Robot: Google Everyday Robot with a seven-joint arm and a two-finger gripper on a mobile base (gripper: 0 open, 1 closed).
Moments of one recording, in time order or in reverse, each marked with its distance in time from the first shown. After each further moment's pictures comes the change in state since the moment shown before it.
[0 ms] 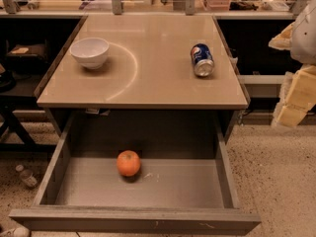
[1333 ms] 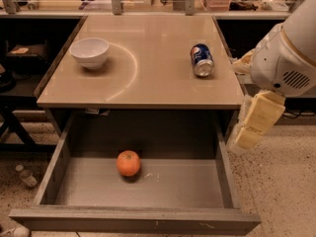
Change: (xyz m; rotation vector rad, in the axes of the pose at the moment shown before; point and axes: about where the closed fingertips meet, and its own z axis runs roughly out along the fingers) arm -0.057 0.045 0.036 -0.121 -0.181 -0.002
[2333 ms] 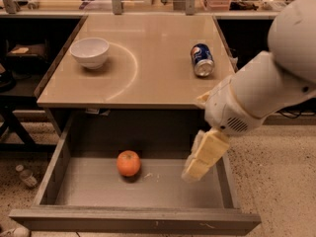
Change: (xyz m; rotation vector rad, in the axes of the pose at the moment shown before) arm -0.031 0.036 0.089 -0.084 -0.135 0.047
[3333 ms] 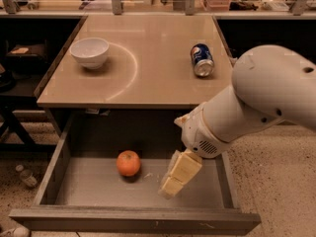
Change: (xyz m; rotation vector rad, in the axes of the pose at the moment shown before) arm -0.008 0.022 0.066 -0.062 -0.052 0.038
